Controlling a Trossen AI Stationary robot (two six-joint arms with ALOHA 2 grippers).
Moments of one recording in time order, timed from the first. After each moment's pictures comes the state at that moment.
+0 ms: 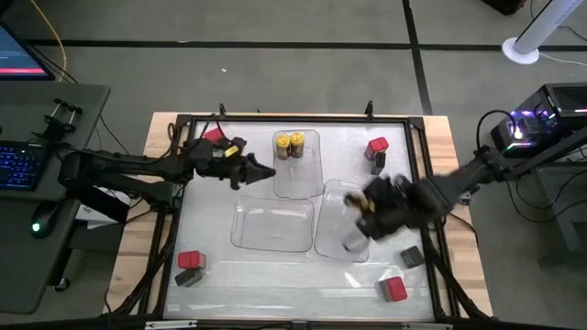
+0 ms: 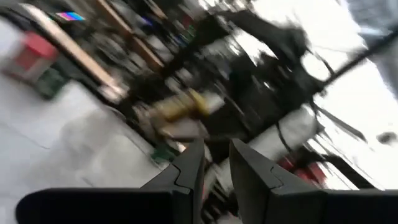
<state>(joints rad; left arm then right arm) 0.14 1.08 0.61 0.52 0.27 -0.86 0.44 1.48 1.59 -1.49 0.47 1.14</state>
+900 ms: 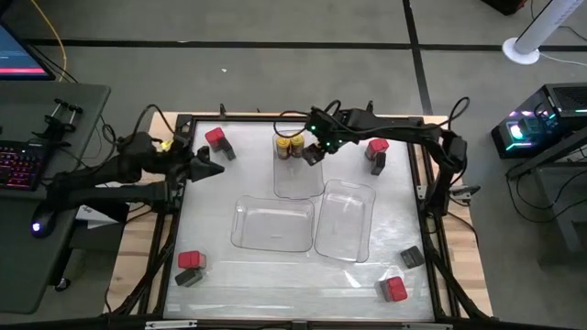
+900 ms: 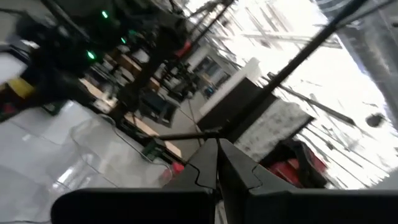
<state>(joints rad) 0.20 0.48 0.61 -0.04 0.31 -0.77 -0.35 1.82 1.59 -0.95 0.08 0.51</state>
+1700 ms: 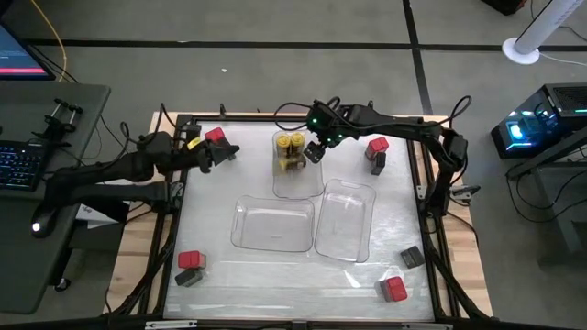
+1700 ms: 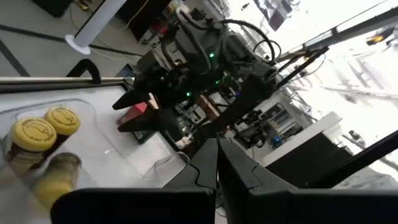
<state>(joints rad) 0.21 0.62 0.61 0.00 -0.07 -0.81 -0.38 1.82 1.59 -0.87 0.06 0.26</state>
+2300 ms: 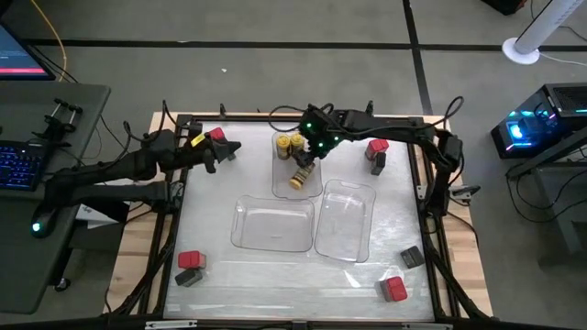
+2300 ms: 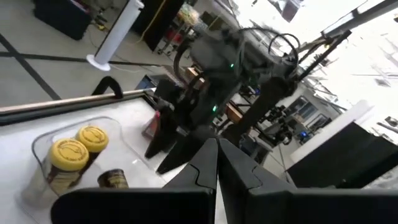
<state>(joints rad) 0.25 0.65 0.61 0.00 -0.08 -0.68 -0.35 1.87 1.60 -0.79 -0.24 0.58</state>
